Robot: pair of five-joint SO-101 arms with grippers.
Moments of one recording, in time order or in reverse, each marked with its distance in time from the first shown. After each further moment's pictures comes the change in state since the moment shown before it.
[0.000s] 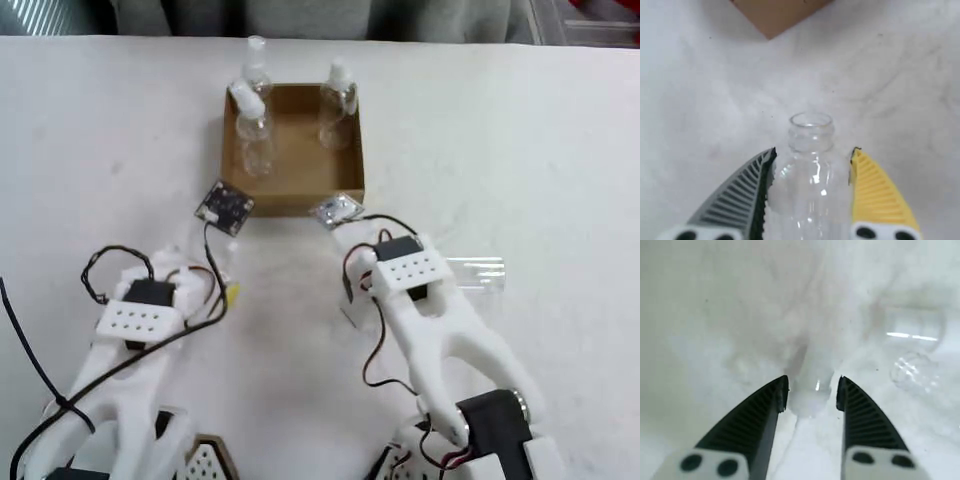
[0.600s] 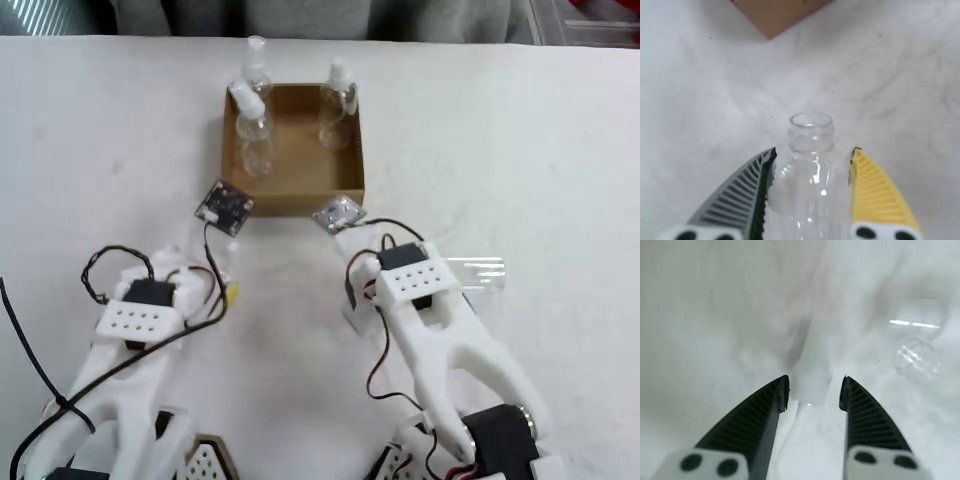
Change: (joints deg) left arm 0.0 0.0 0.0 0.0 0.0; right arm 0.0 -4.4 2.9 0.2 0.0
